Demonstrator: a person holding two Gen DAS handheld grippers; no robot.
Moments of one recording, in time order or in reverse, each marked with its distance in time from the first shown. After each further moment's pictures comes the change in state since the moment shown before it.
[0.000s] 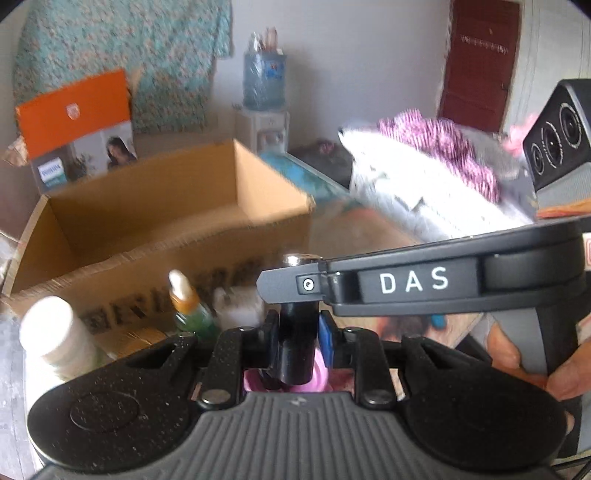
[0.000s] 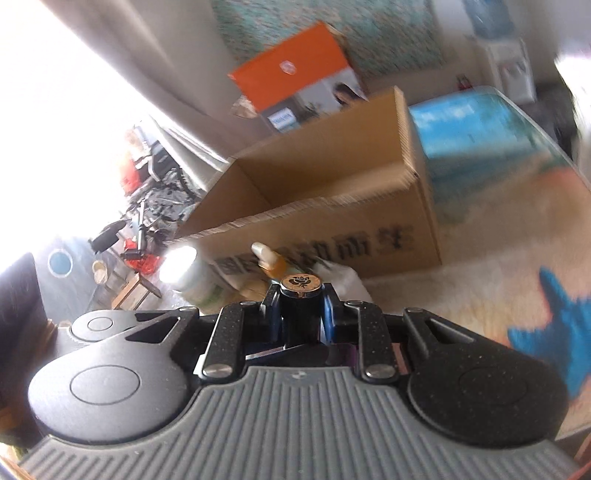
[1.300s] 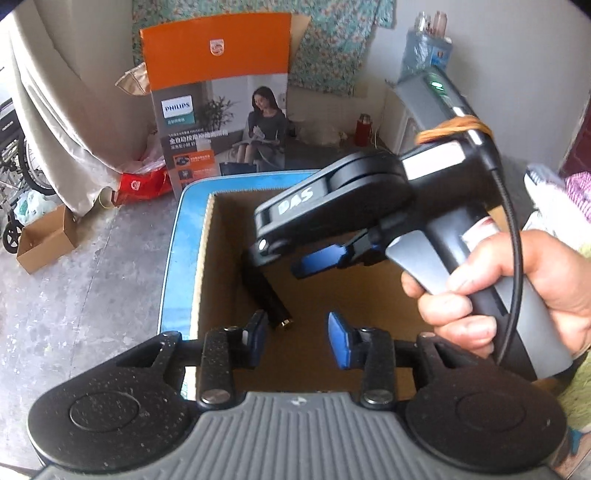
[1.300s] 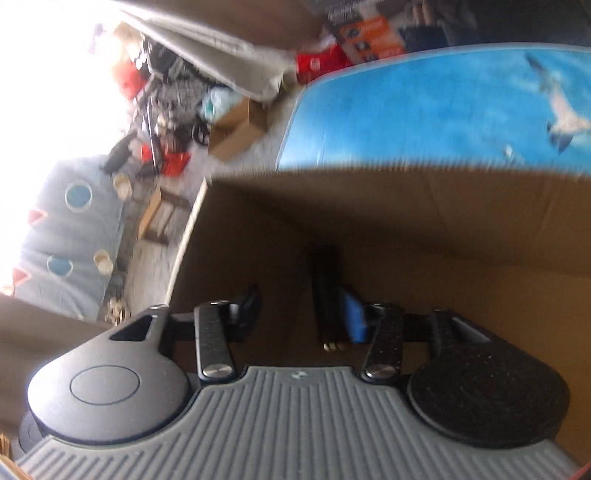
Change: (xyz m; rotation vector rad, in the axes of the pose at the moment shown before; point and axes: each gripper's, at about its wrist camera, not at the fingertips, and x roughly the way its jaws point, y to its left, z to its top) left arm 0.066 0.203 0.093 -0.294 0.154 0.296; right arm 0.356 0.042 0.187 0.090 0.528 0.136
